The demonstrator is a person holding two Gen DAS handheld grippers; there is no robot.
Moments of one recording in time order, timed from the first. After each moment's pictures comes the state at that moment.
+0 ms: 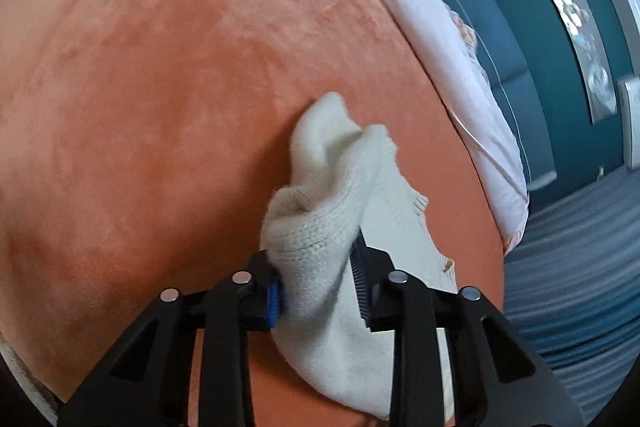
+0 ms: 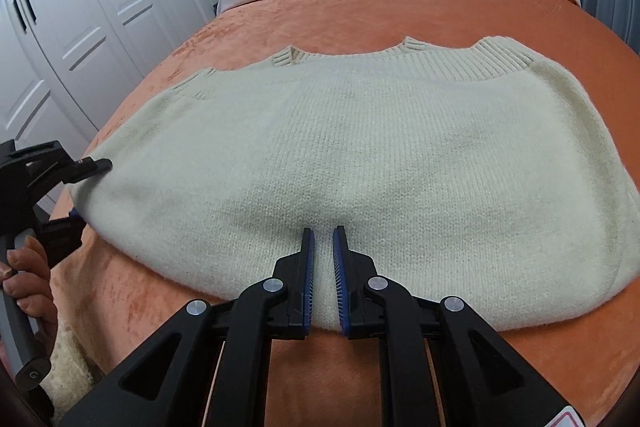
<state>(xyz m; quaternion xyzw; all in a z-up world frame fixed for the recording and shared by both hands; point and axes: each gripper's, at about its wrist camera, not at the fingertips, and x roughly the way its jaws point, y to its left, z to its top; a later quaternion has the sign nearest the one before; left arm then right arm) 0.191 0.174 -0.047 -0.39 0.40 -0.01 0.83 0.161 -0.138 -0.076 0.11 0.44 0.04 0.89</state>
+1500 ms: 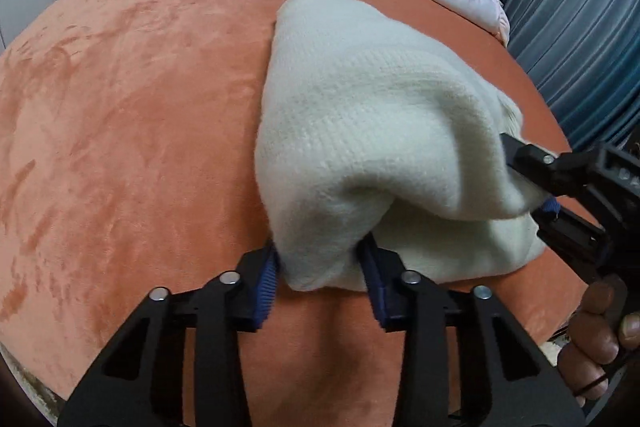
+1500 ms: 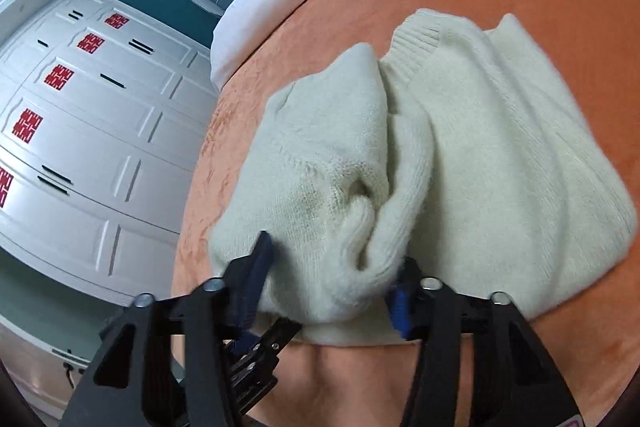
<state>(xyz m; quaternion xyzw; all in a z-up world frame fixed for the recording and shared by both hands) 0.145 -0.029 -0.065 -0.09 0.49 -0.15 0.85 0.172 -0.246 -0.040 0.35 0.42 0.06 0.84</state>
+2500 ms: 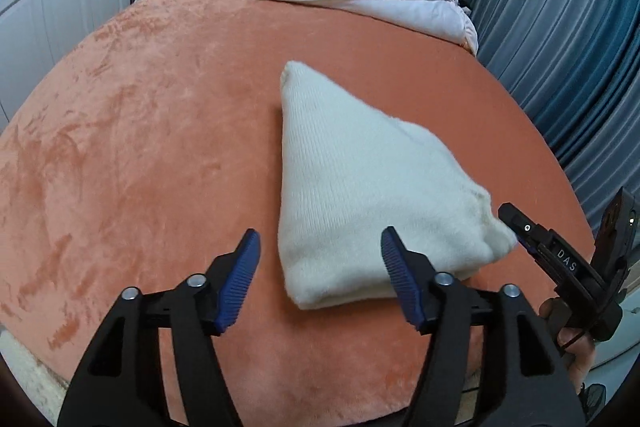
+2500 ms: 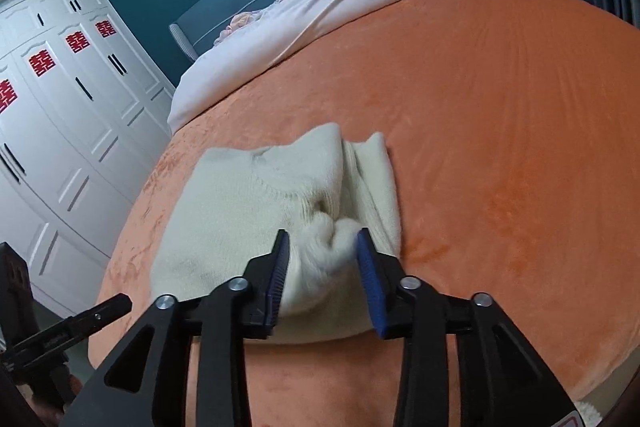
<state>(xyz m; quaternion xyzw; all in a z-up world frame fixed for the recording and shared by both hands) 0.135 -0.056 0.025 -0.05 0.43 -0.17 0.88 0.112 -0.335 -0.004 0.26 0.33 -0.04 0.91</state>
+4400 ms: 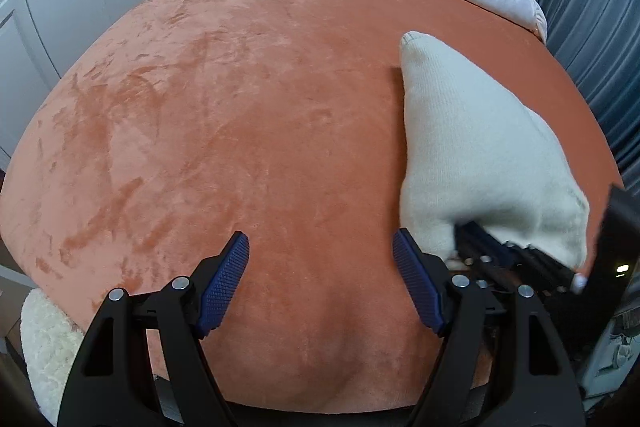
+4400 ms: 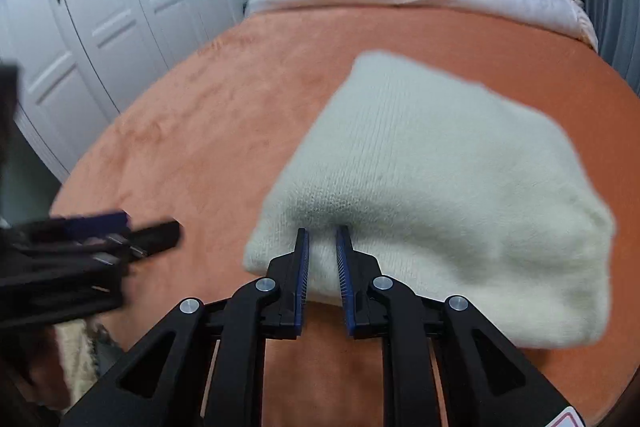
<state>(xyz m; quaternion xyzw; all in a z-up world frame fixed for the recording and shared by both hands) 0.133 0.003 -0.014 -0.04 0.50 -0.06 0.87 0.154 -0.151 -0.088 0.04 0.45 0.07 0.89</state>
